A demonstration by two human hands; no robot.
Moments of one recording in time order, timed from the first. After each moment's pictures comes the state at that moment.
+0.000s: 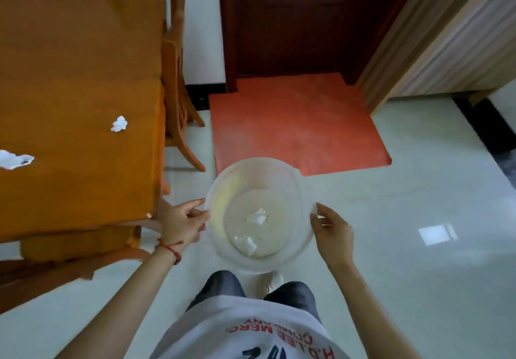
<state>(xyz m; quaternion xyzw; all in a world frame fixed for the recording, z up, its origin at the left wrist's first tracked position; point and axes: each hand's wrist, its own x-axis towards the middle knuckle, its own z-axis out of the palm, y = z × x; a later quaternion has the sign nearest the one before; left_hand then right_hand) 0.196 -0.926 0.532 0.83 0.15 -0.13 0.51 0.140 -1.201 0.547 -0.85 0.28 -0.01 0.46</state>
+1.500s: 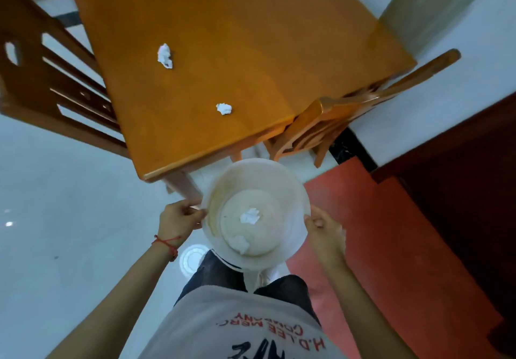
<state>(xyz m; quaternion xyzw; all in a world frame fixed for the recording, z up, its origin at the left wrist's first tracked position) 0.318 -1.017 0.507 0.57 0.64 0.12 0.50 0.556 -1.166 0.542 -0.84 -0.20 0.32 0.39</state>
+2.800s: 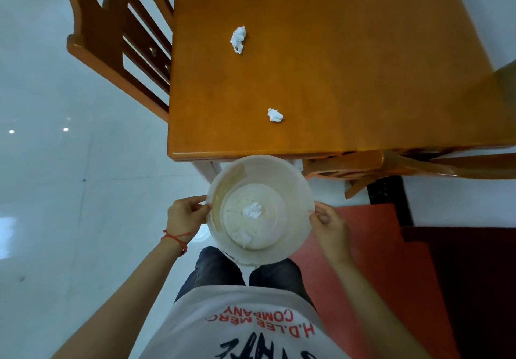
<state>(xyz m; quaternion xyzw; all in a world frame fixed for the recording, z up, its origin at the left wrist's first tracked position) 0.336 -1.024 0.501 0.47 0.74 0.20 0.44 0.616 -1.061 0.497 -0.77 -0.41 0.40 0.29</state>
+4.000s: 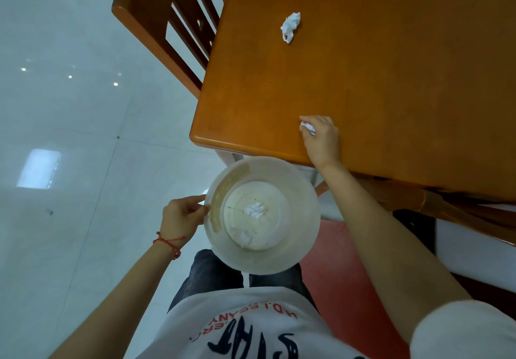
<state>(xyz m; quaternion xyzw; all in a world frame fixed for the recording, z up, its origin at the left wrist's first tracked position) 0.336 -1.046 0.504 0.38 0.79 0.24 0.42 0.569 -0.851 0.485 -0.60 -0.70 0.28 0.26</state>
